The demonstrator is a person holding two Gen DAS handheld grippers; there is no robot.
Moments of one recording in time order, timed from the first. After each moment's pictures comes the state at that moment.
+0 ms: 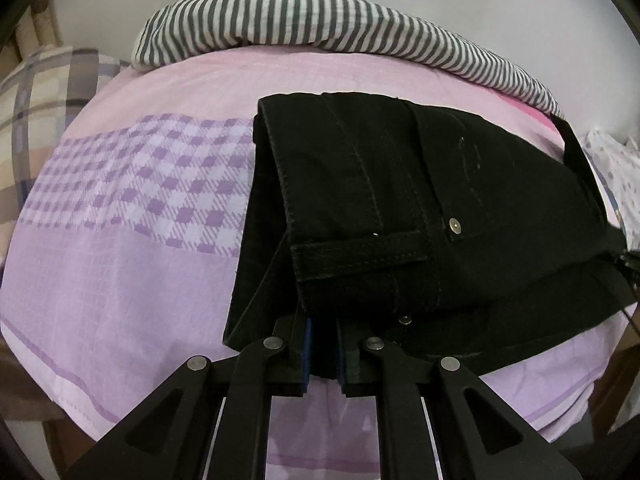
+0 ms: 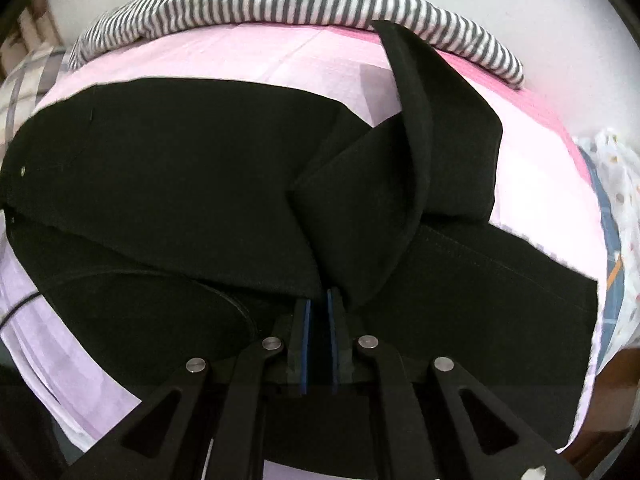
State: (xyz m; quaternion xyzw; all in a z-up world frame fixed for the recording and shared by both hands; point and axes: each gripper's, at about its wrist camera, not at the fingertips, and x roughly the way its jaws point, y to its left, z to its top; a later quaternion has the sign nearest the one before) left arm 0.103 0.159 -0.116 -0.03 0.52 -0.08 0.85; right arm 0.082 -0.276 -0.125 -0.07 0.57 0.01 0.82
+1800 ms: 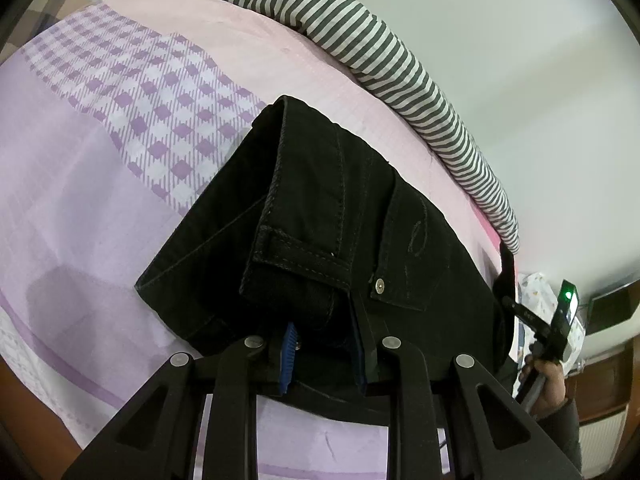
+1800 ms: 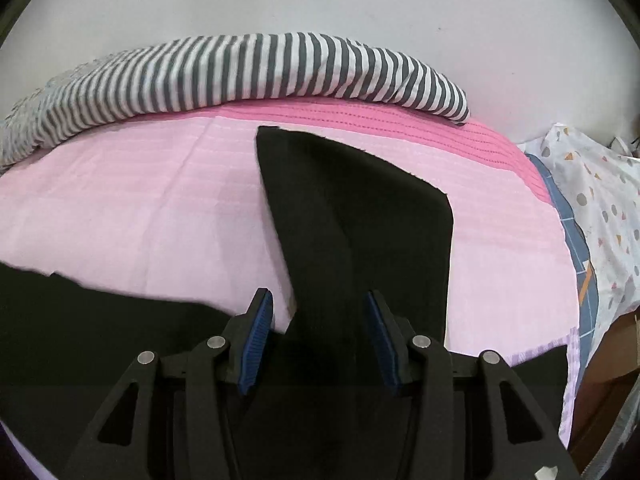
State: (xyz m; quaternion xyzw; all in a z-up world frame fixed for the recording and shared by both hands) left arm 0.093 0.178 -0.106 -0.32 0.50 -0.07 0.80; right arm 0.212 -0.311 -0.109 -0.04 0.52 -0.12 0.84
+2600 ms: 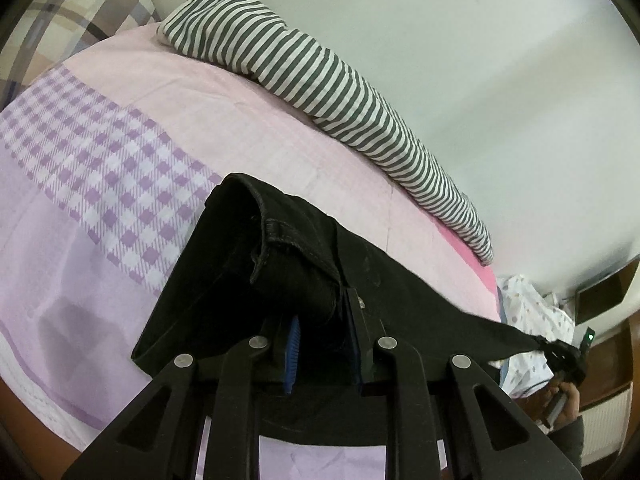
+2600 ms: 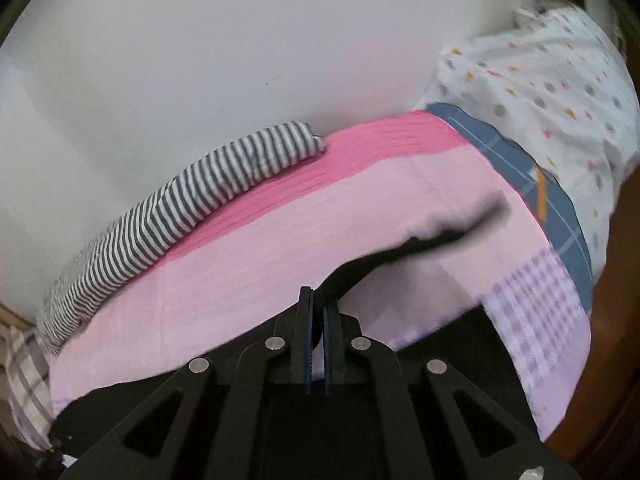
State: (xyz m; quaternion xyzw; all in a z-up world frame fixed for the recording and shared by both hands) left arm 0.122 0.180 -0.058 -0.30 0.46 -0.11 0.83; right arm 0.110 -0.472 0.008 0.21 0.43 -0.19 0.86
